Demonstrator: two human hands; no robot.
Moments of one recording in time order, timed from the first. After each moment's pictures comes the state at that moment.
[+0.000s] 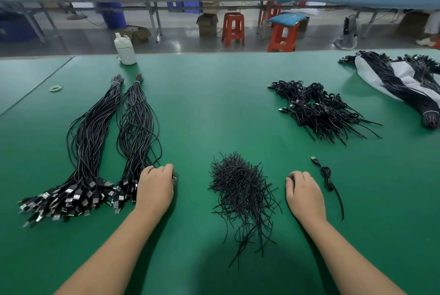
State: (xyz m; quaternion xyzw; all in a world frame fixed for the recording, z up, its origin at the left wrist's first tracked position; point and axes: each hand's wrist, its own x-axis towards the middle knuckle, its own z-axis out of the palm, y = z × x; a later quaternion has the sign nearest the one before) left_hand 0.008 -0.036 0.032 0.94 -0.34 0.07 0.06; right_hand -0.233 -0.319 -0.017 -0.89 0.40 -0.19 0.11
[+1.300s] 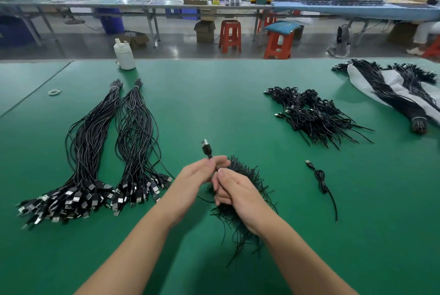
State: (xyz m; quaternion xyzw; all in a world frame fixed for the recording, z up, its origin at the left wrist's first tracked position) left_hand -0.072 -0.065 0.124 0.62 -0.33 -0.34 0.62; right_hand -0.174 -0.173 0.104 -0.65 0.09 -0.14 0.74
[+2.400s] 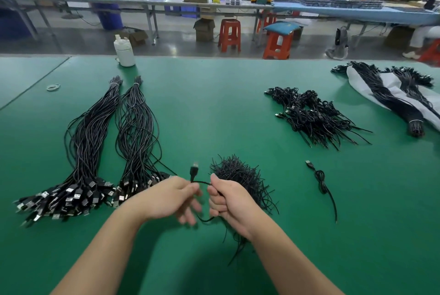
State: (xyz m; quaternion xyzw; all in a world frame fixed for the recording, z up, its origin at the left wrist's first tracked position) left_hand -0.038 -0.026 0.121 0.76 -0.35 -0.43 0.34; right_hand -0.158 -0.161 0.077 -0.53 0.19 -0.03 0.83
